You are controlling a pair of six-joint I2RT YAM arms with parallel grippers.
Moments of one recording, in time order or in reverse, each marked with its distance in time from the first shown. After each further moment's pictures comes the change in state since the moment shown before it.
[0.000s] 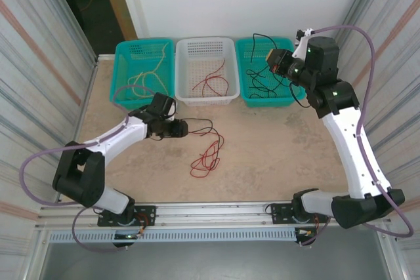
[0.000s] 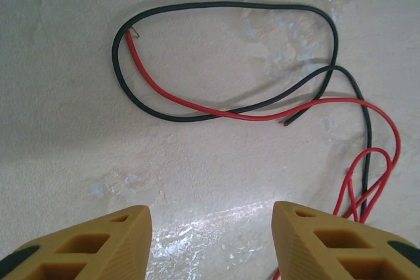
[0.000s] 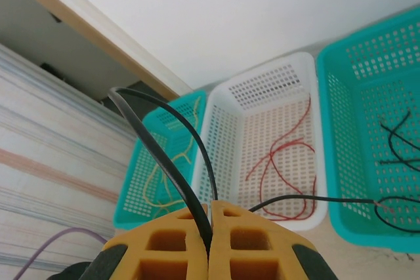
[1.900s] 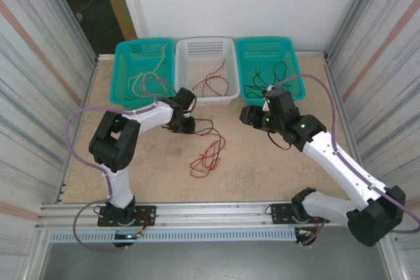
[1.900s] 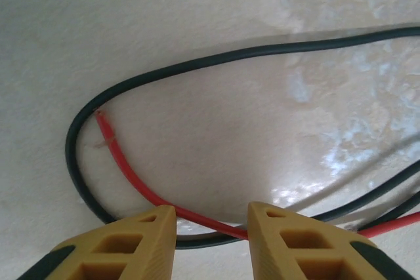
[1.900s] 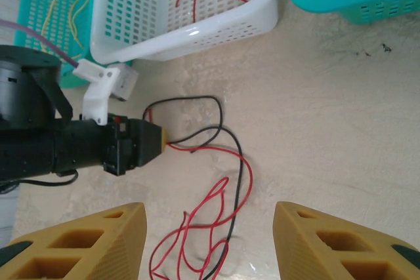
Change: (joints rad) left arm -0.082 0.403 0.277 -0.065 -0.134 0.047; right arm 0.293 -0.166 -0.537 -0.003 0.144 0.085
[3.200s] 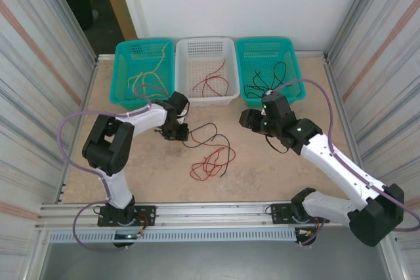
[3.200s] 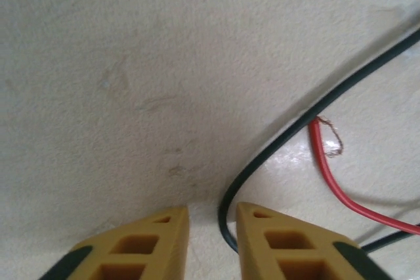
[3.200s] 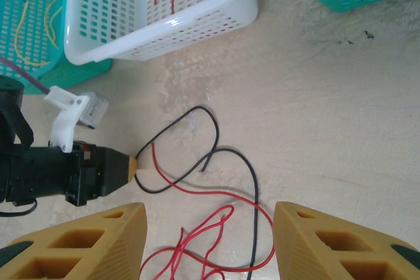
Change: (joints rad) left arm 0.050 -0.055 -0.076 -0.107 0.052 0.031; right arm 0.032 -0.001 -0.067 0.043 0.060 0.048
